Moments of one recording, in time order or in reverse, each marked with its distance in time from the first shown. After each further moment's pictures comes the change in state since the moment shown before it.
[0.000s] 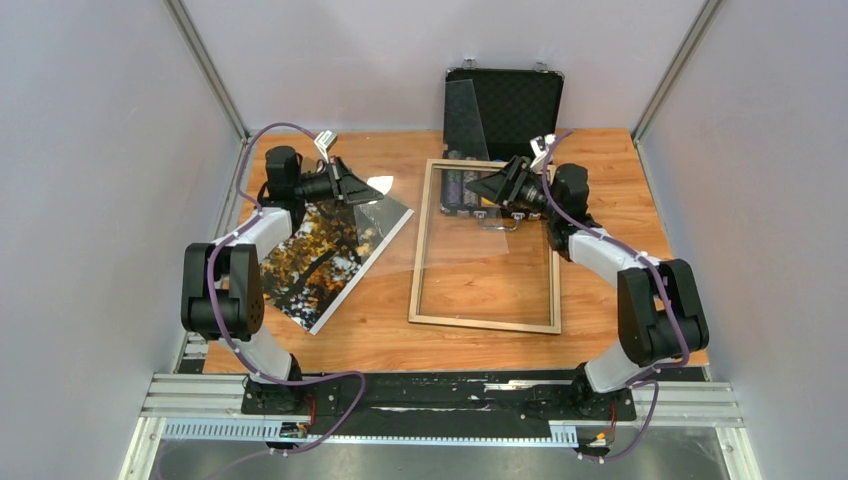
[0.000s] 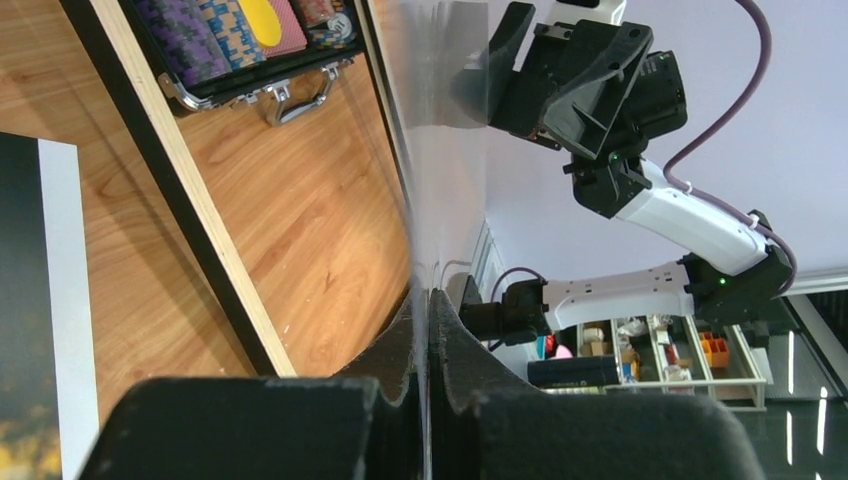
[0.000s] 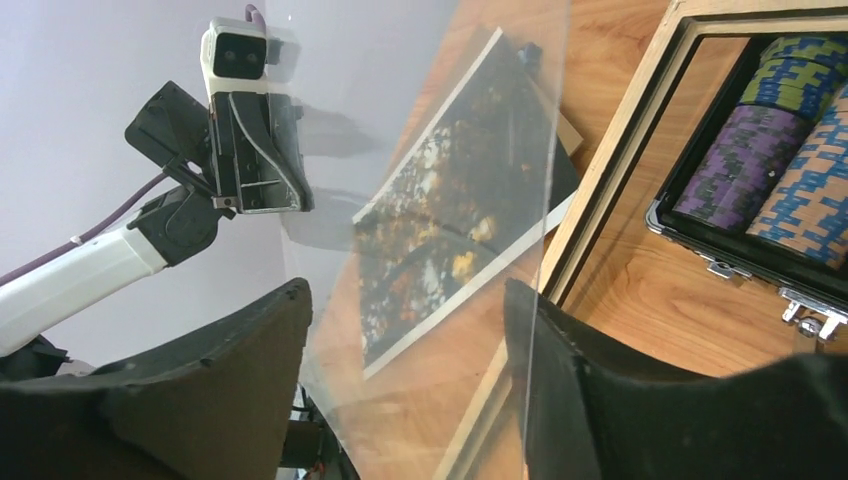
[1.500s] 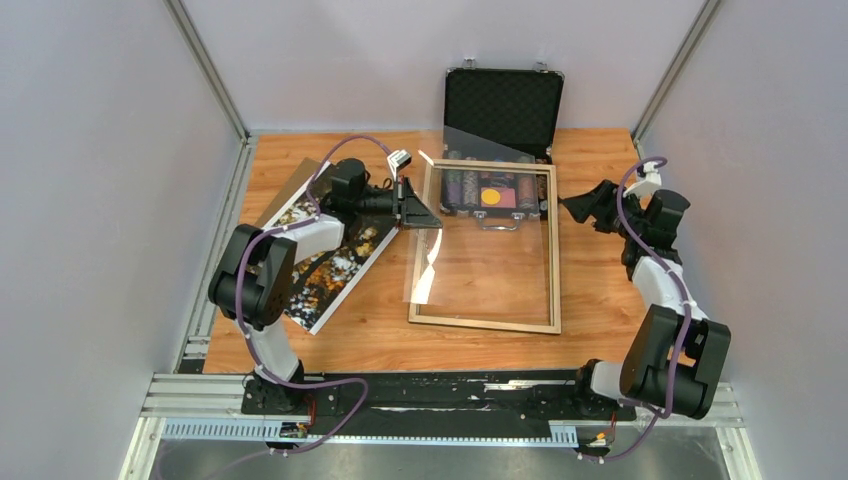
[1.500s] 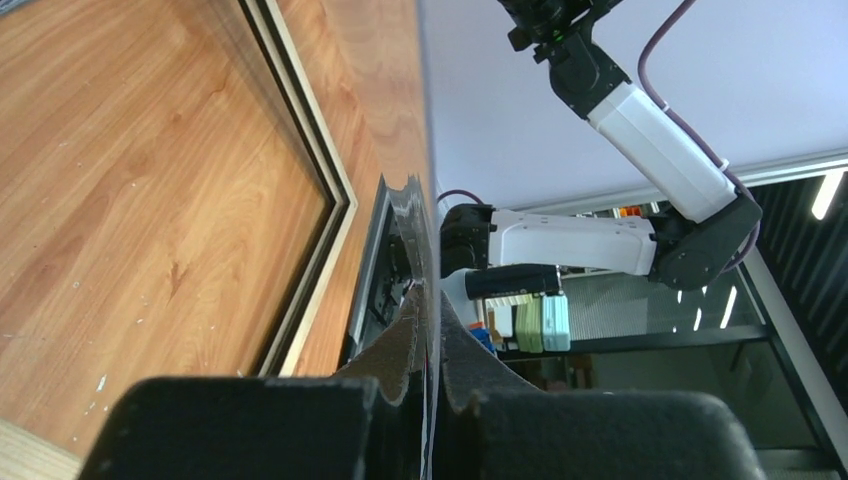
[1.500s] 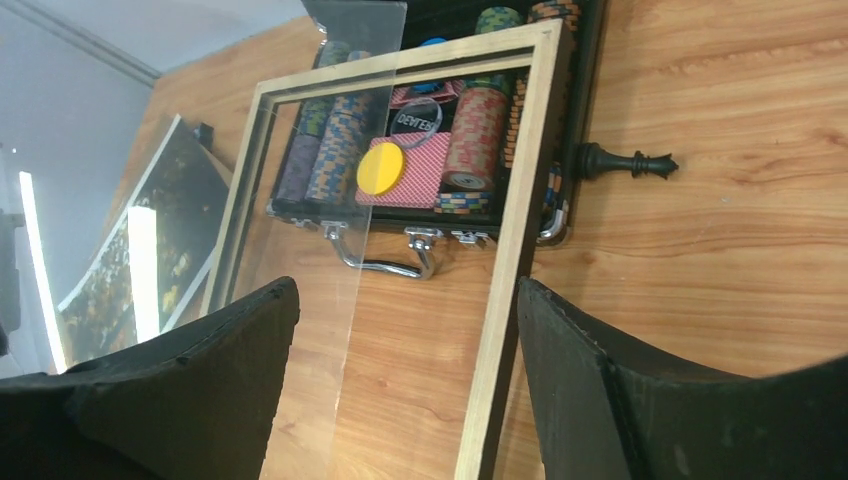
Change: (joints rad) left arm -0.334 0.110 0.000 0.231 -0.013 -0.214; right arm -0.541 -0.277 -0.146 -0.396 -0.002 -0.550
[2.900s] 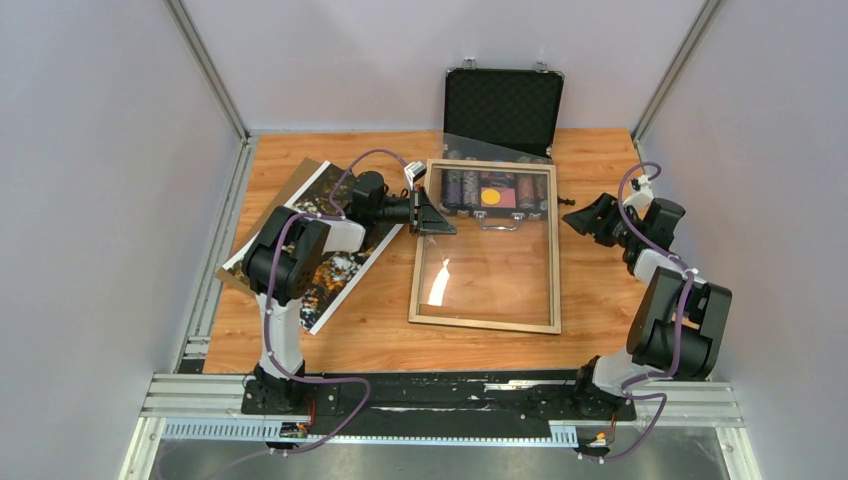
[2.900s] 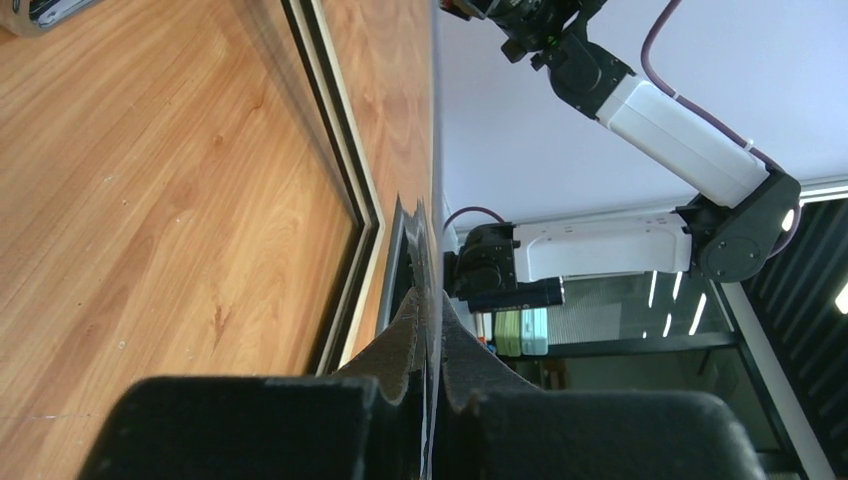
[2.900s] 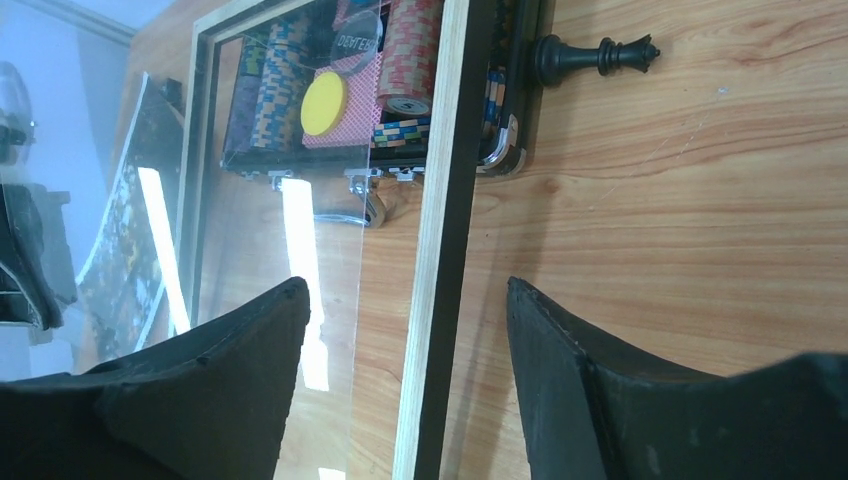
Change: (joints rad) left arm -0.071 0.247 0.037 0.270 -0.059 -0.121; right arm -0.071 0.208 -0.004 -0.003 -0.090 -0.042
